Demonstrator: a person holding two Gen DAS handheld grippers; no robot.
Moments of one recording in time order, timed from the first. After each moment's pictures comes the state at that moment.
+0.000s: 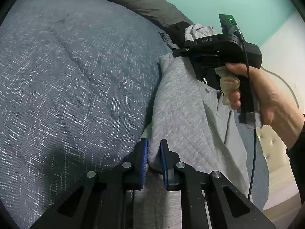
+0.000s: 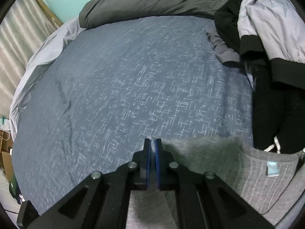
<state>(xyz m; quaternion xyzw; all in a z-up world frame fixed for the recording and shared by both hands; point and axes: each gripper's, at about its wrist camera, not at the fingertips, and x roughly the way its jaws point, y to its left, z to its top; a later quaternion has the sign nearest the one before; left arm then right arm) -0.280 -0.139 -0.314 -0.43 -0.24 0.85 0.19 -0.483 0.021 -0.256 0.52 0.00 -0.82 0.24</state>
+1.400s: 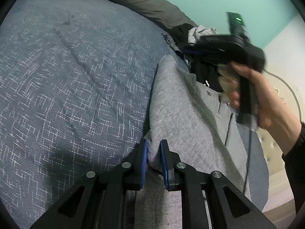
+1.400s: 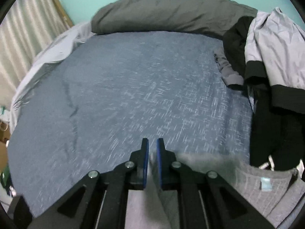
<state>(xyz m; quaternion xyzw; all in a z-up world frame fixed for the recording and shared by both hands) -0.267 -0.150 -0.300 -0.44 -0.24 0.85 0.18 -0.465 0.022 -0.233 0.47 0.02 -0.84 0.28</state>
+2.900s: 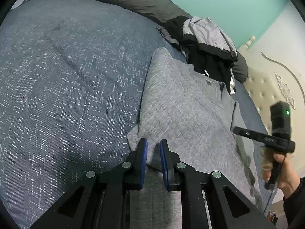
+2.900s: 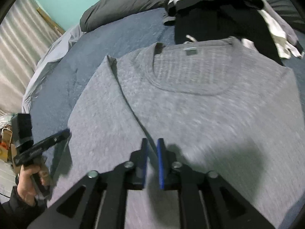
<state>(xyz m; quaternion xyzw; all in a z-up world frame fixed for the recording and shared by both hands) -0.279 -0.130 -0.299 -0.45 -0.19 0.85 0.18 -0.309 0.194 -0.281 0.52 -0.06 -0.82 0.24</state>
